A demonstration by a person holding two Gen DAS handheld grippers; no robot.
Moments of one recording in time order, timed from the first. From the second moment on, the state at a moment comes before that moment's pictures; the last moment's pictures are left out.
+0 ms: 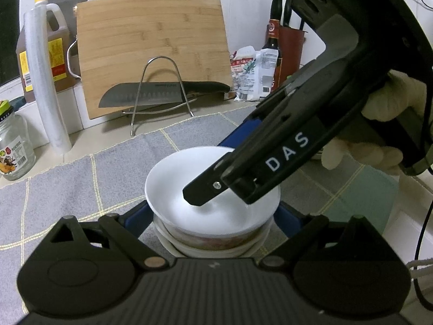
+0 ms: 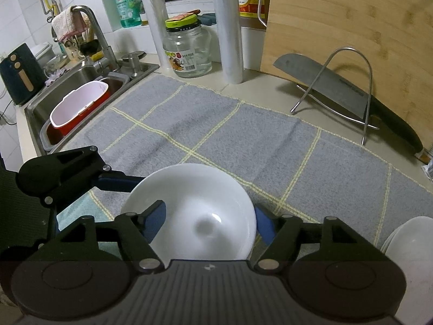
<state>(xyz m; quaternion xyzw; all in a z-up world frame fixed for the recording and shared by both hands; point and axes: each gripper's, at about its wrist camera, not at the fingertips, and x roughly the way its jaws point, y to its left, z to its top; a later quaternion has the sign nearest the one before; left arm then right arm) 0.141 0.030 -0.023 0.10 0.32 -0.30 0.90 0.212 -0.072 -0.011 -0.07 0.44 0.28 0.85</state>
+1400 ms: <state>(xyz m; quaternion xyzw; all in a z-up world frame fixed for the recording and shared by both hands) 0.146 0.064 -0.071 0.13 0.41 -0.34 0.83 0.157 -0.114 -0.041 -0.10 0.44 0.25 0.86</state>
